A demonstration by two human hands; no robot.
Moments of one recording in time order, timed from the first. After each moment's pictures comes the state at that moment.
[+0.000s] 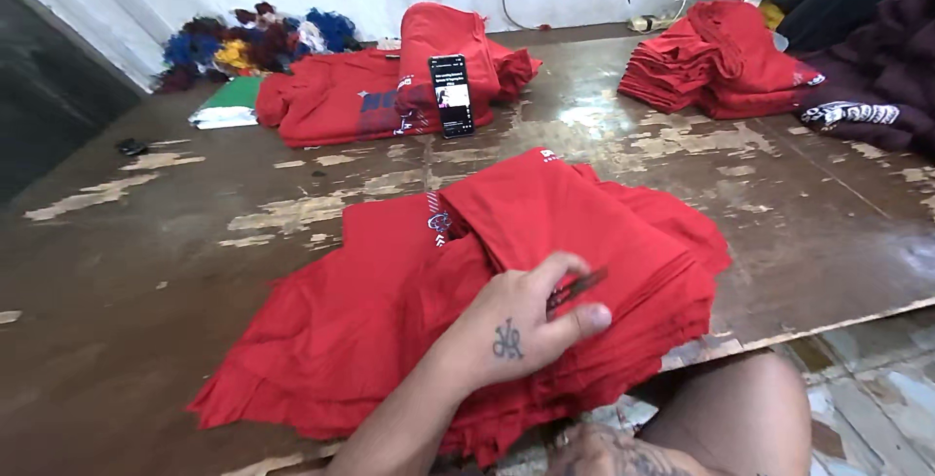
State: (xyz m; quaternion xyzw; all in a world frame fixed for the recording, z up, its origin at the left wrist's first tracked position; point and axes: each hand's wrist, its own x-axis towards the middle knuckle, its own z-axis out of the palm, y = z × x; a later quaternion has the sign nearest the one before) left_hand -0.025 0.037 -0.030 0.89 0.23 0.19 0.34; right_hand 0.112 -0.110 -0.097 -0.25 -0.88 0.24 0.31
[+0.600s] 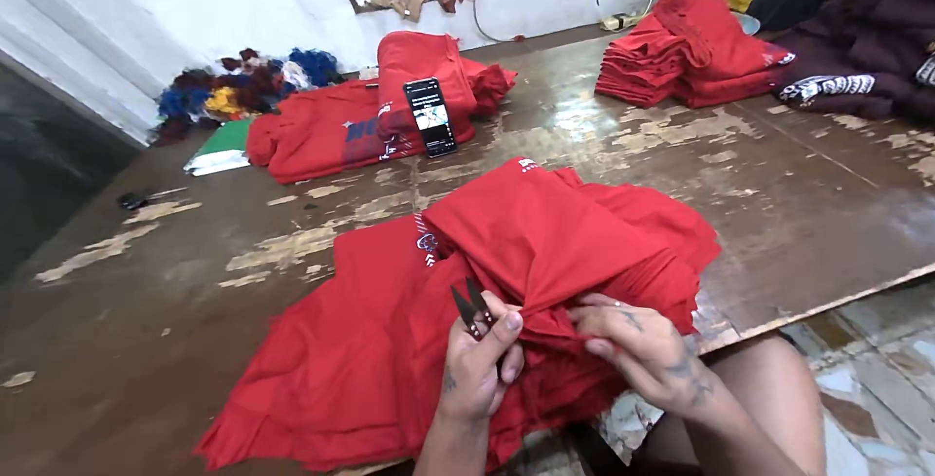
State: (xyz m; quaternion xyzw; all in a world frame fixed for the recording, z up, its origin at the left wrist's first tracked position) left_hand -0.019 0.012 -0.093 0.48 0.17 0.50 0.70; right_hand 0.180 -0.065 -0.101 -0.40 -0.77 0.05 0.49
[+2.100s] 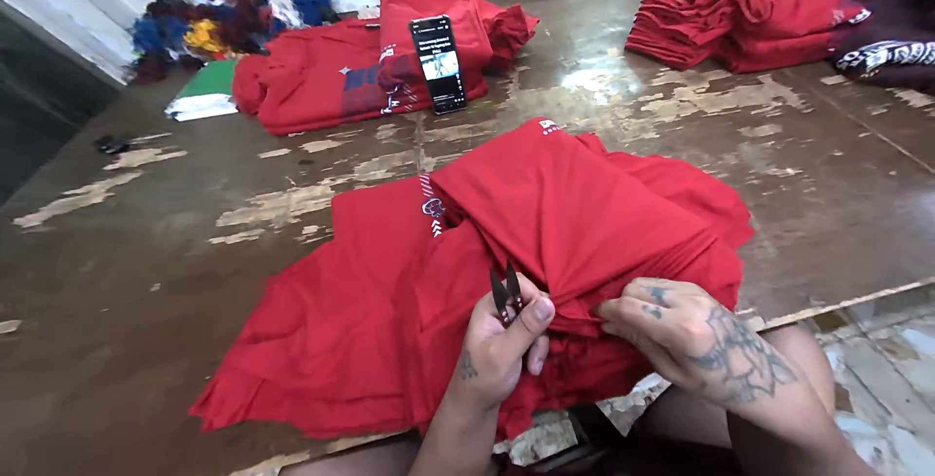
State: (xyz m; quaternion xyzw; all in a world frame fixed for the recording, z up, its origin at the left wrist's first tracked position) left_hand -0.024 0.014 -0.104 0.52 0.16 0.45 0.71; right_hand 0.183 -0.060 -0.072 -0.46 -0.82 0.01 0.34
